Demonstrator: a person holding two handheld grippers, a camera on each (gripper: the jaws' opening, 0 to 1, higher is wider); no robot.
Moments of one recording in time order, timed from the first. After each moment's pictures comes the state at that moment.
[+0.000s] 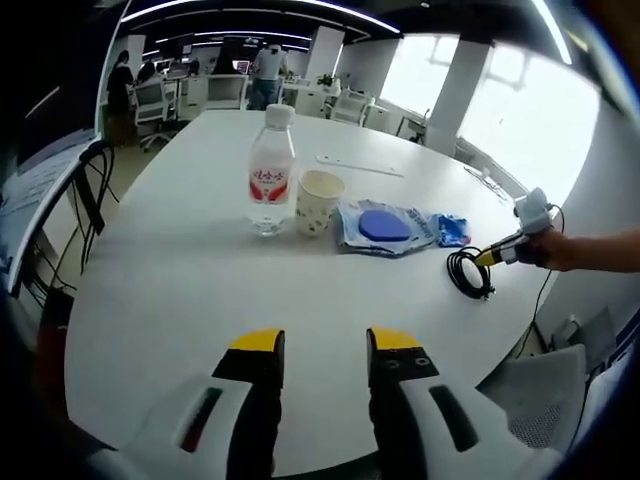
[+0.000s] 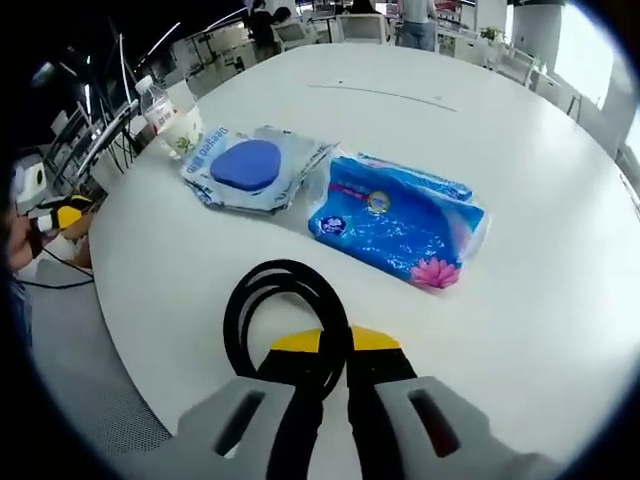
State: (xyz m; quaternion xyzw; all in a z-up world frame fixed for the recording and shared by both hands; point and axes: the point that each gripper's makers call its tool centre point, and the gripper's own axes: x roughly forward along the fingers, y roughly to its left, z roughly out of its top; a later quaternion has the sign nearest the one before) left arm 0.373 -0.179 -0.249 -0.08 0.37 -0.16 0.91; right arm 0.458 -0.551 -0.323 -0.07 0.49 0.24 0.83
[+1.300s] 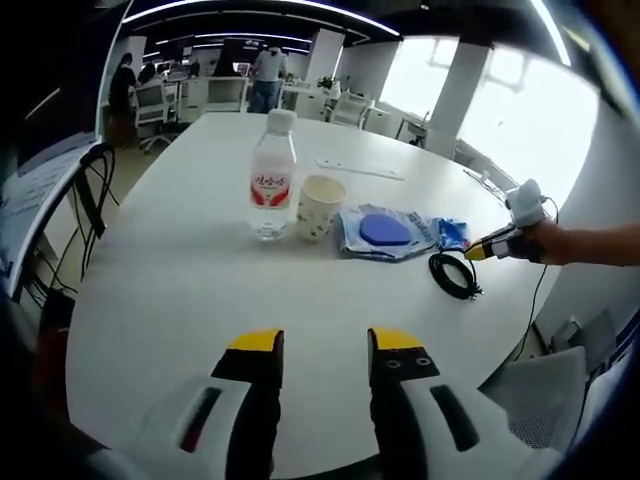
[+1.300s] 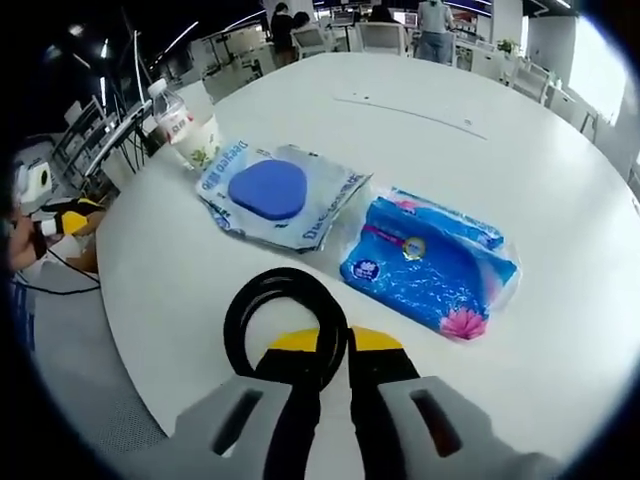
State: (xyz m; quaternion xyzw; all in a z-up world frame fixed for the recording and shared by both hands) left arm 0.376 -0.176 -0.245 -0.08 0.36 -0.16 0.91; right arm 0.478 -0.519 -0.312 -0.08 0.47 0.27 0.83
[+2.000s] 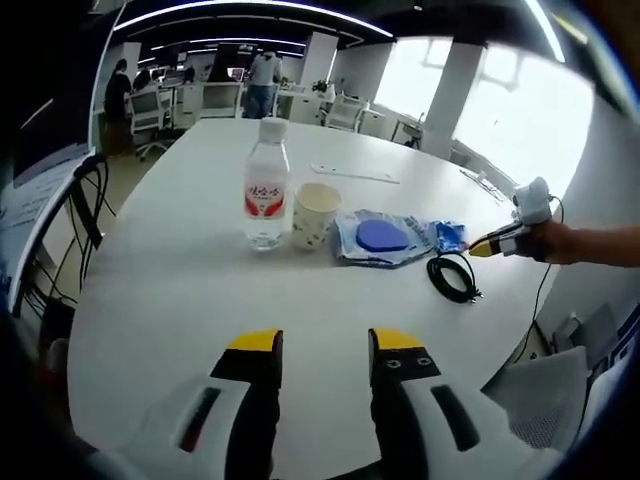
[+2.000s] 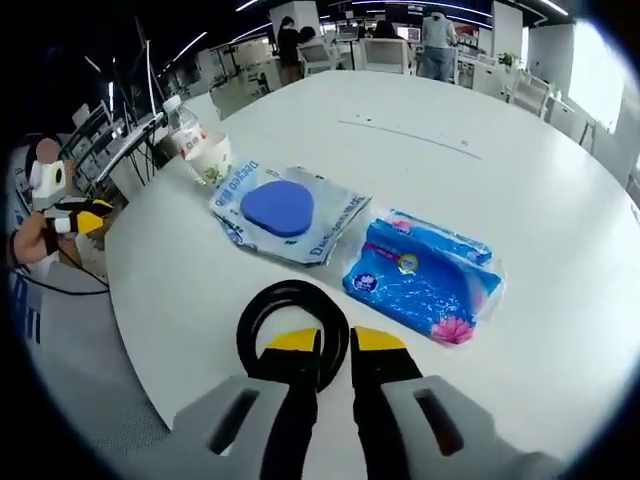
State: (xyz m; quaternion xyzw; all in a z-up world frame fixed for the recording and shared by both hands) left arm 0.383 -0.181 -0.239 -0.07 0.35 -0.17 0.92; right arm 0.470 -0.521 -0.284 -0.06 0.43 0.29 0.85
